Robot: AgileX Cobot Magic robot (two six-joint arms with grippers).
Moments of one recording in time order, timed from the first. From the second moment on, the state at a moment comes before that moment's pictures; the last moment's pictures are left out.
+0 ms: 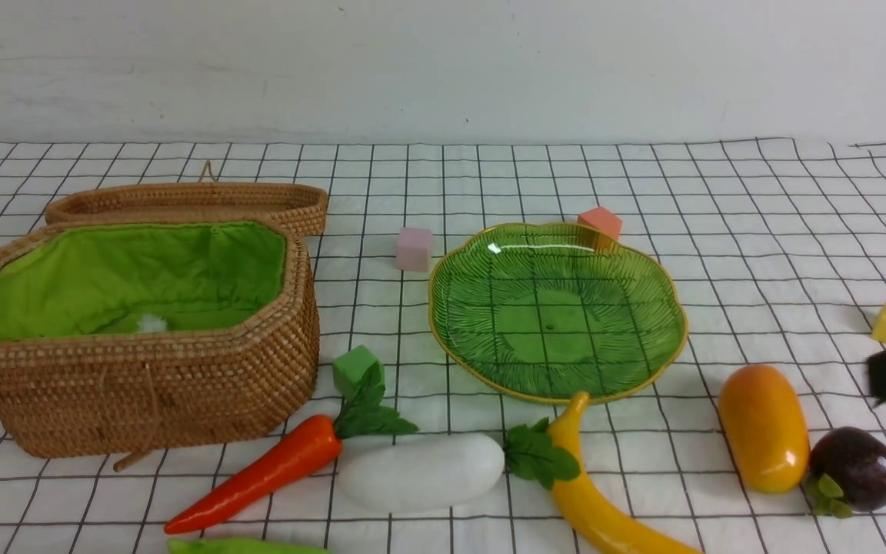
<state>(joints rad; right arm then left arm) 0.27 0.99 -0.90 0.25 0.86 -0.06 -0.12 -0.02 0.03 0.06 0.36 -0.29</state>
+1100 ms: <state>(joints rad) 0.59 1.52 -0.91 0.09 0.99 -0.20 -0.12 -0.02 0.03 0.06 0.36 -0.29</state>
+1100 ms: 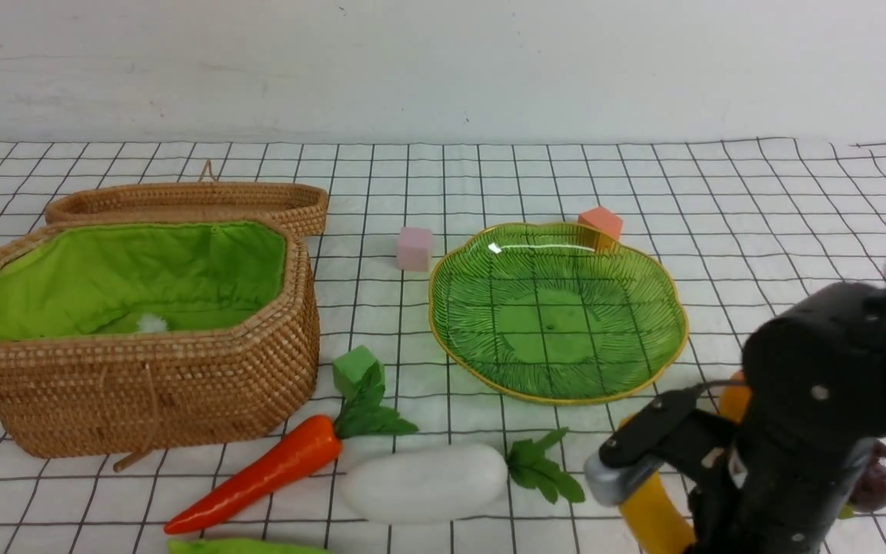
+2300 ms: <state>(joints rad) 0.40 2.17 -1.78 0.48 0.81 -0.08 -0.12 -0.02 0.03 0.06 0.36 -0.29</state>
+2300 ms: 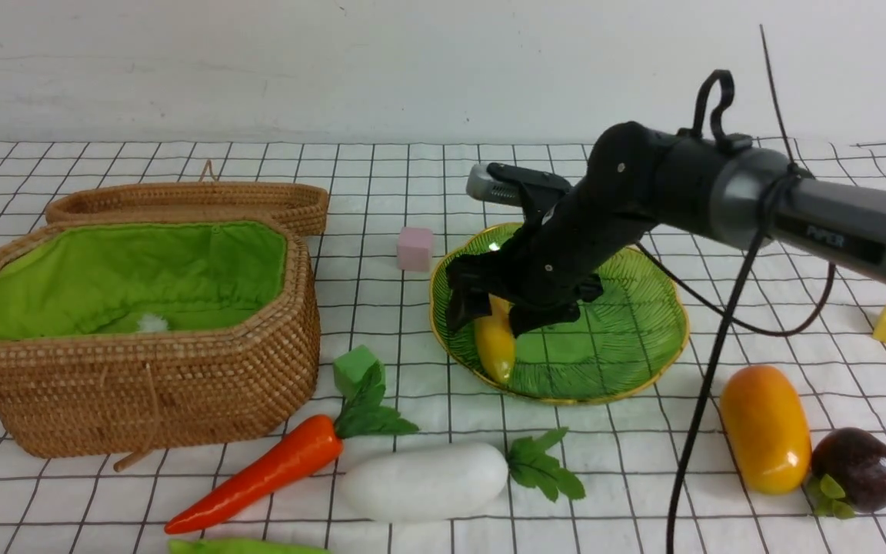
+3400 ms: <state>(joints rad) 0.09 1.95 -1.36 0.20 0.98 -0.07 -0.12 -0.02 0.03 0.06 0.36 -0.29</state>
